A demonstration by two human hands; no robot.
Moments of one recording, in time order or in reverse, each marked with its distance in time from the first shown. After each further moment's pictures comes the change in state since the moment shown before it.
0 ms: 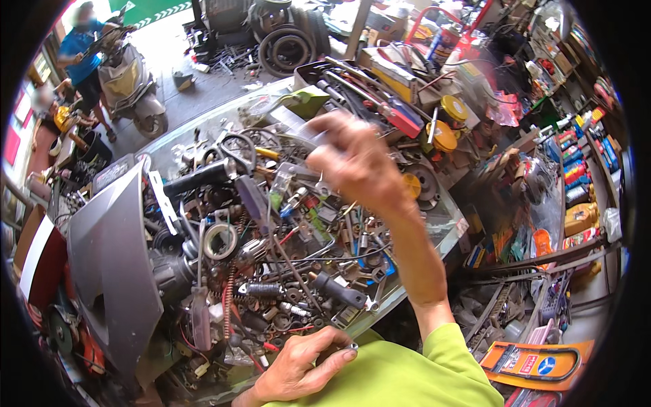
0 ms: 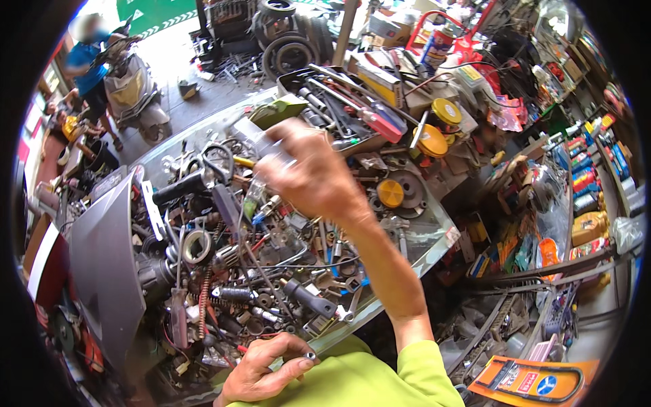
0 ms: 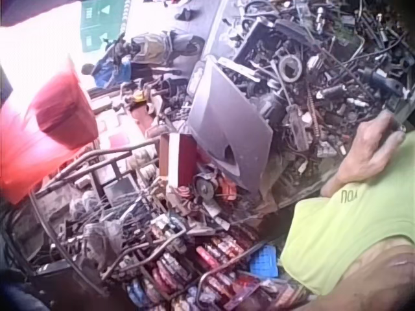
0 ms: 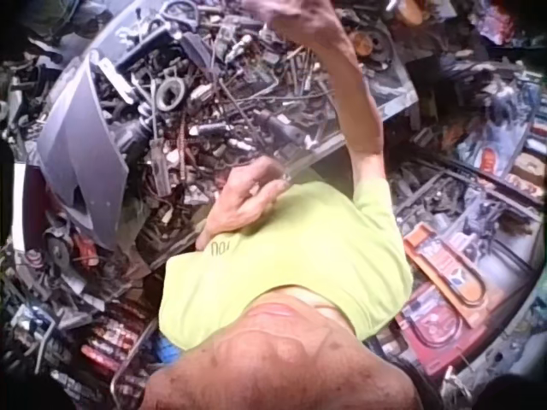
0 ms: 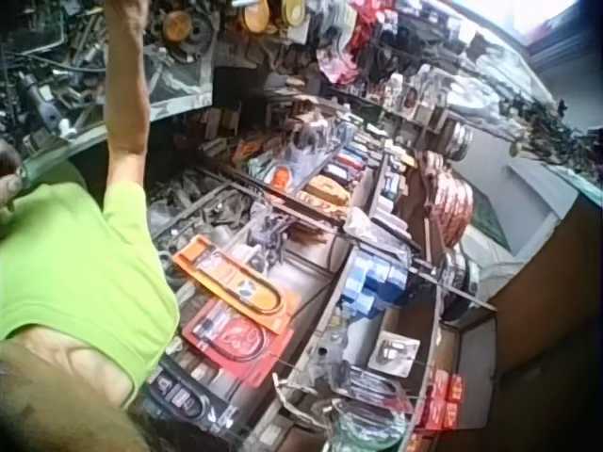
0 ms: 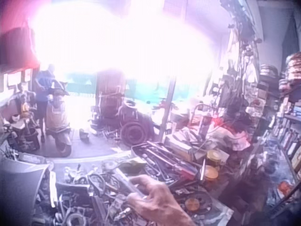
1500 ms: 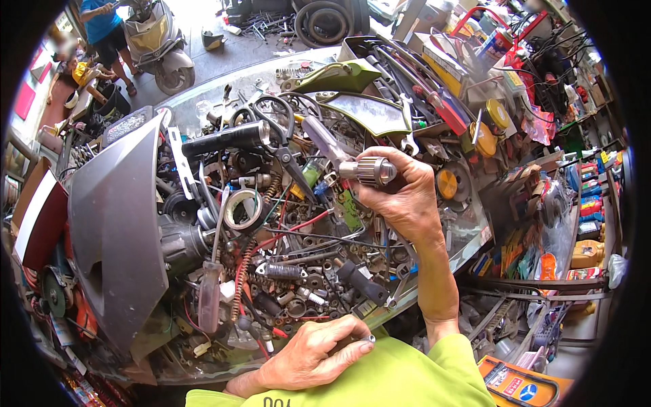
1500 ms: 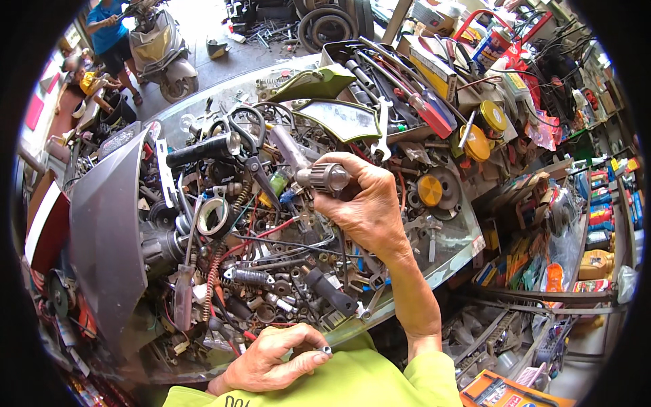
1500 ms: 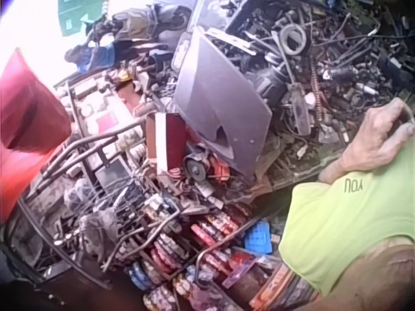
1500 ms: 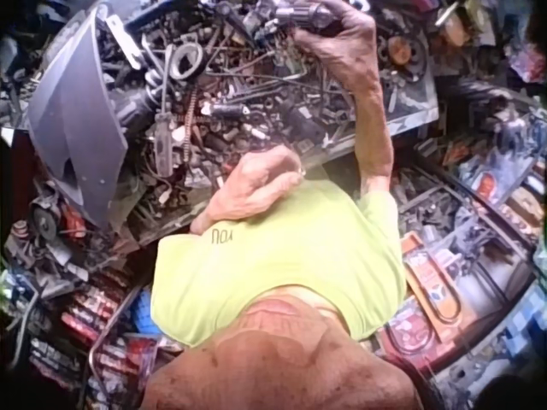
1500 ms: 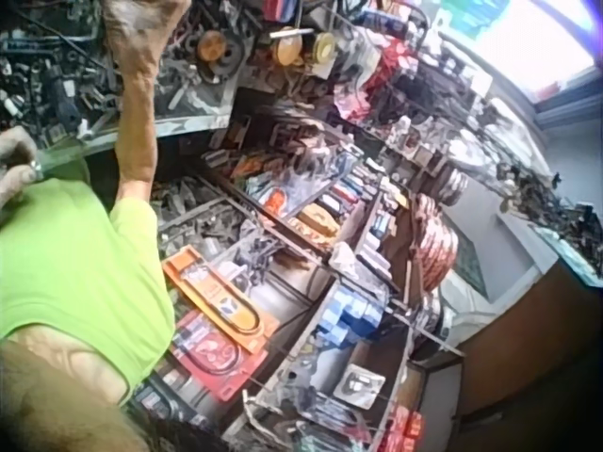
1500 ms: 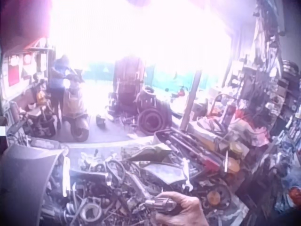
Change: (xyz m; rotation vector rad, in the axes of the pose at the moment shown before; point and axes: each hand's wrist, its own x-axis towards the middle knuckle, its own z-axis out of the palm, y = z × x) left_hand 0.003 -0.009 -0.002 -0.106 0.025 0.037; right_hand -0.042 0.051 0.025 0.168 0.061 0.062
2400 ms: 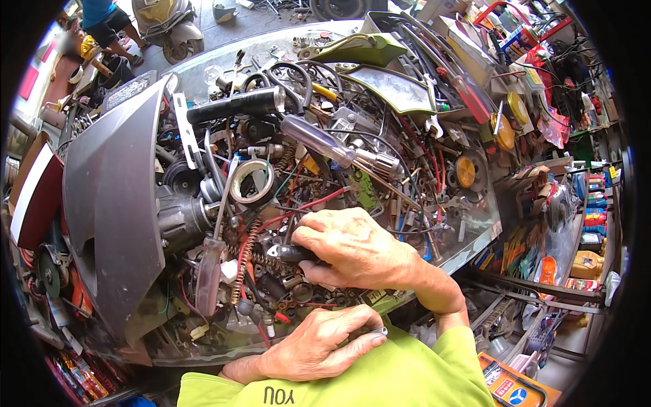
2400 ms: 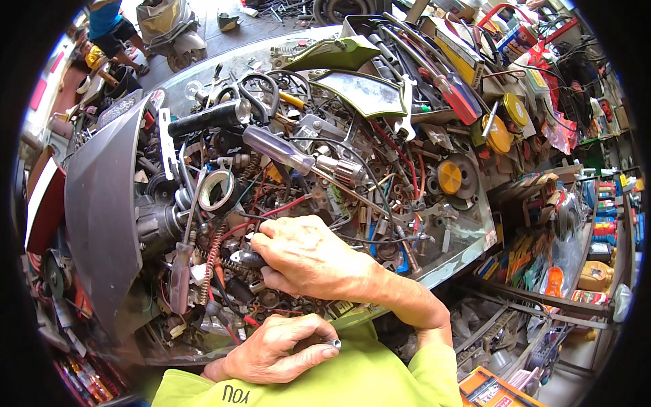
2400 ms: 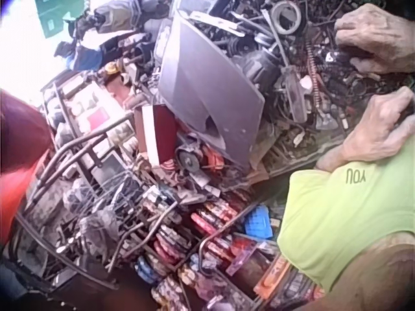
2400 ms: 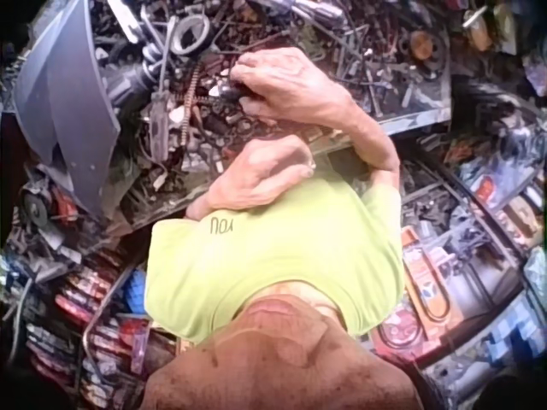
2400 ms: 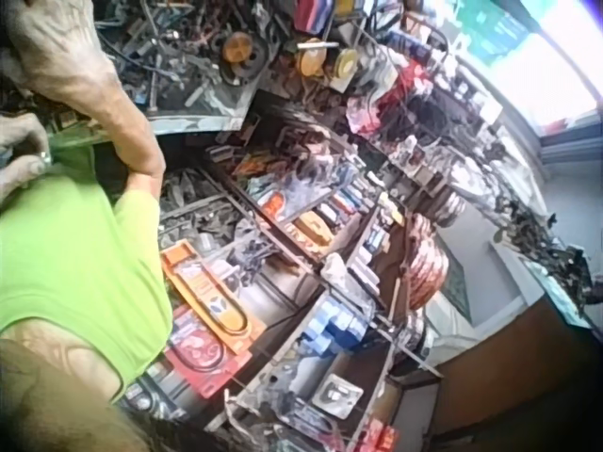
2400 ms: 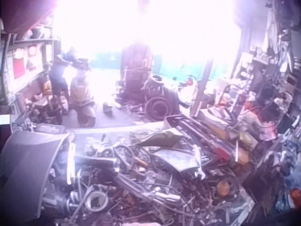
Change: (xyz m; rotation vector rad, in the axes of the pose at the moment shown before) left_hand 0.003 0.008 -0.004 0.031 -0.042 -0.029; right_hand -0.037 0.001 0.057 -0.512 -0.683 -0.541
